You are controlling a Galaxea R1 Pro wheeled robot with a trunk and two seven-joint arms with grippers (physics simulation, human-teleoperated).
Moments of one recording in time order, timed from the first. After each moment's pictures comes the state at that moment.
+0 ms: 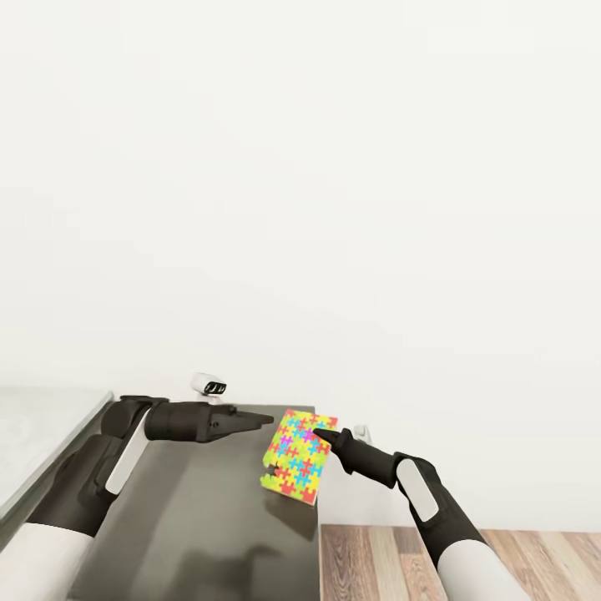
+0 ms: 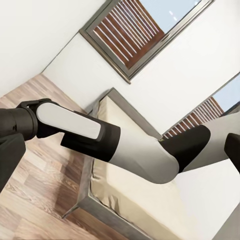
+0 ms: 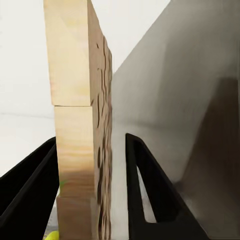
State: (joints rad) left arm -0.60 0.20 -0.15 -1.32 0.39 1.03 -1.47; right arm -0.57 0.08 -0.10 -0.73 -0.70 0.76 0.57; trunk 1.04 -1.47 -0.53
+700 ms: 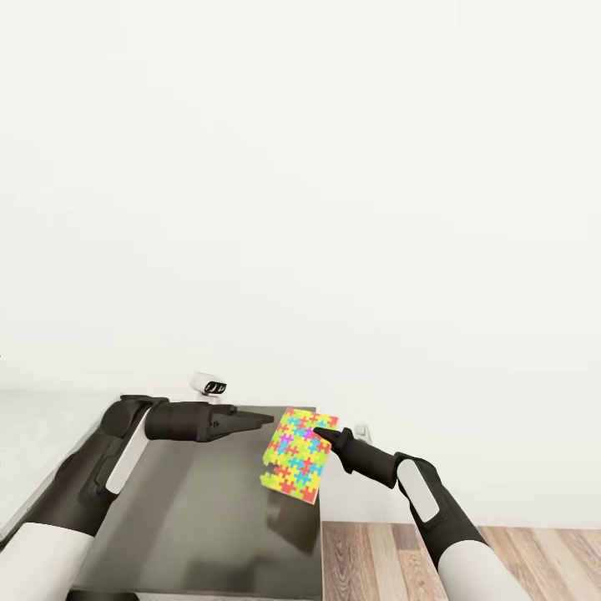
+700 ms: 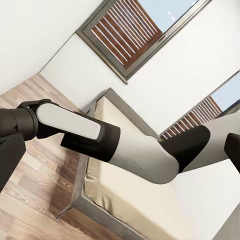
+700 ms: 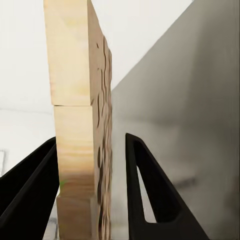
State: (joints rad) left arm -0.60 0.20 -0.15 -1.32 0.39 1.03 -1.47; right arm -0.57 0.08 -0.11 -0.73 -0.70 0.76 0.59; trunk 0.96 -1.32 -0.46
